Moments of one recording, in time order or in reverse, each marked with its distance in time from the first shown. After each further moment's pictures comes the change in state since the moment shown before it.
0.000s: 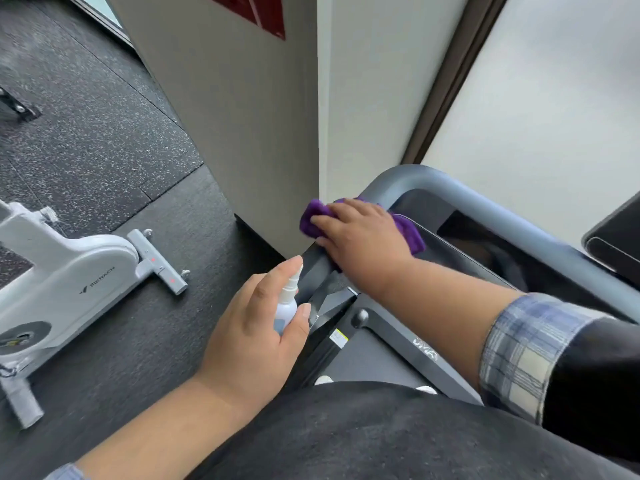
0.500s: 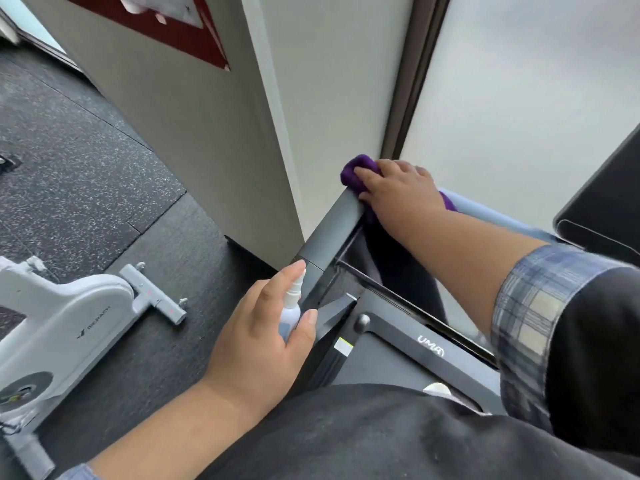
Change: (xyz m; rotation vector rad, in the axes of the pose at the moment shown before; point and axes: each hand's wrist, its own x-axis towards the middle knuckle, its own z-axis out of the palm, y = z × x) left_hand 0.025 0.016 0.013 0.043 -0.108 0.054; right_hand 0.020 0.114 -0.012 -0.152 -0.071 0.302
